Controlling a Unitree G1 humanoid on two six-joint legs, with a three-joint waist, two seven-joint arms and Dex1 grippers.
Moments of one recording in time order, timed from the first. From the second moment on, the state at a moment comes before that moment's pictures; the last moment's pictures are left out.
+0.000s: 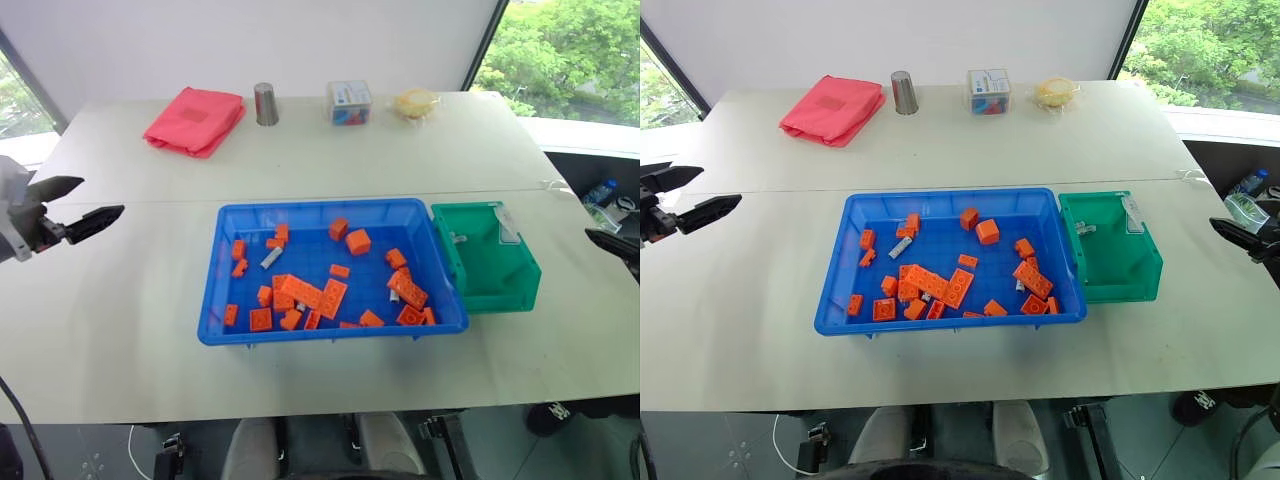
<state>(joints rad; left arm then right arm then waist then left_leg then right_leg) -0.33 1.02 0.45 0.30 -0.46 0.32 -1.04 -0.63 -1.13 -0.32 1.14 0.21 -0.08 1.10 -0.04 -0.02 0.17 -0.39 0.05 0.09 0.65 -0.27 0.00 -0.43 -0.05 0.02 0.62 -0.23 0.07</state>
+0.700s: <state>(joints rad) -0.37 1.02 0.43 0.33 -0.45 0.35 -1.06 -0.61 -1.12 -0.32 1.14 0.21 -0.07 1.10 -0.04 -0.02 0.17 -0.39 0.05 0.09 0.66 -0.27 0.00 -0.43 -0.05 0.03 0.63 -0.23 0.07</state>
